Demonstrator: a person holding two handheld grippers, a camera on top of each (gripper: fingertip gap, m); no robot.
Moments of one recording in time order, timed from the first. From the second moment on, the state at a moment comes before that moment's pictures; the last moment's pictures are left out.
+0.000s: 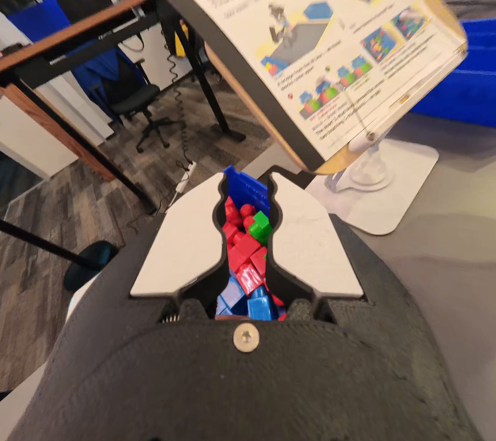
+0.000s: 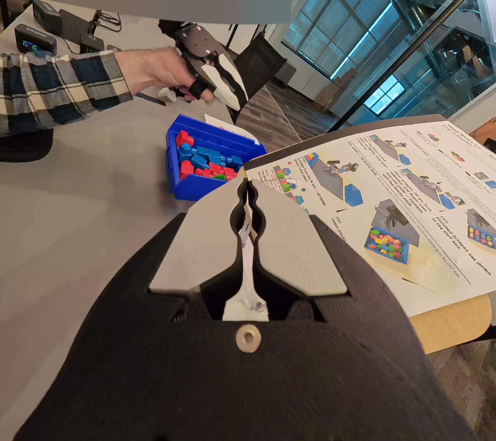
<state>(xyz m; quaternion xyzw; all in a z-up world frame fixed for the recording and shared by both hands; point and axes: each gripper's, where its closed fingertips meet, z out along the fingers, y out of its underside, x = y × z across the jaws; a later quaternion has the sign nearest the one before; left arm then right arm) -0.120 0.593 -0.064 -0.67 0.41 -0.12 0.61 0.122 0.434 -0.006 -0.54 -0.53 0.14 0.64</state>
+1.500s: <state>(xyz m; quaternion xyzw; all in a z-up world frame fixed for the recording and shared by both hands) -0.098 0.655 -0.106 -0.70 0.34 -0.37 0.50 0.118 0.456 -0.036 -0.58 -0.53 0.15 0.60</state>
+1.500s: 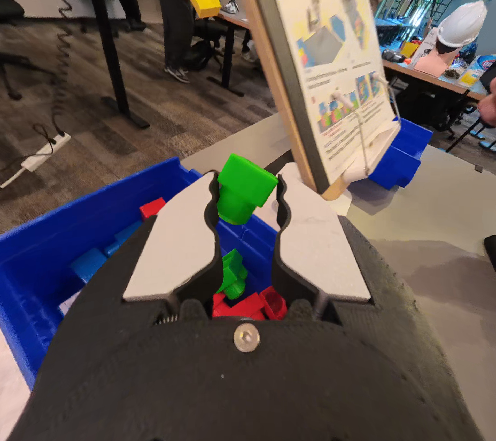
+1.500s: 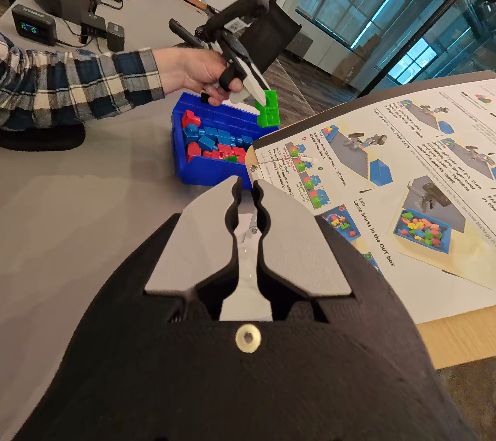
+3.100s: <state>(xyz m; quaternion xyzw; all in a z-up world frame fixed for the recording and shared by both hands) 0.123 0.419 -0.177 -0.36 0.85 -0.09 0.38 0.179 0.450 0.008 -0.59 -0.44 0.14 0.66</state>
